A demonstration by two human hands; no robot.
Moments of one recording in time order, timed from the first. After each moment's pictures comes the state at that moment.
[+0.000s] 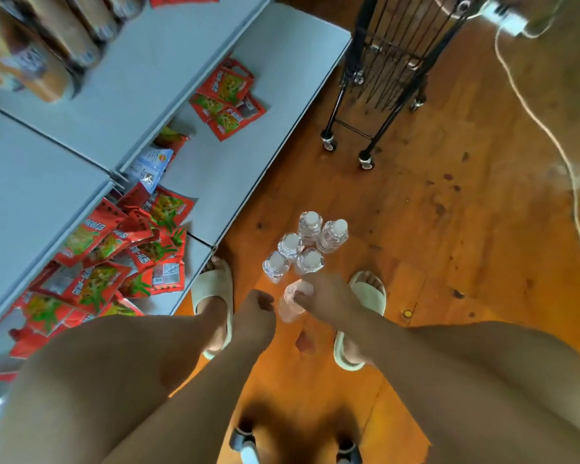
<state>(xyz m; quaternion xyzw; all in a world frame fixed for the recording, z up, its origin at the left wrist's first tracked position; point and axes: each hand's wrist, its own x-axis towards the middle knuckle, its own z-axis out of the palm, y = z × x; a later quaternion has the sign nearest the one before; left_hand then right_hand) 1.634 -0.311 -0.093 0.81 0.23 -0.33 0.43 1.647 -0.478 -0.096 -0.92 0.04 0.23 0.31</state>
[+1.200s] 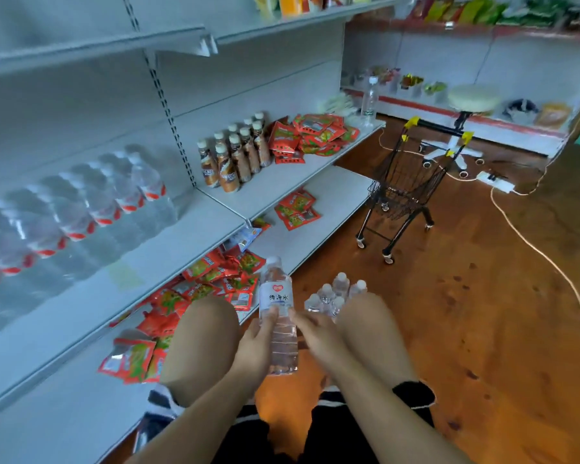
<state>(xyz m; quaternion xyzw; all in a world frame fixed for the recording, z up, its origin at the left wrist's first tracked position) 1.443 -0.254 0.098 0.67 0.22 -0.13 0.70 1.461 -0.394 0.108 -0.73 0.05 0.20 0.66</state>
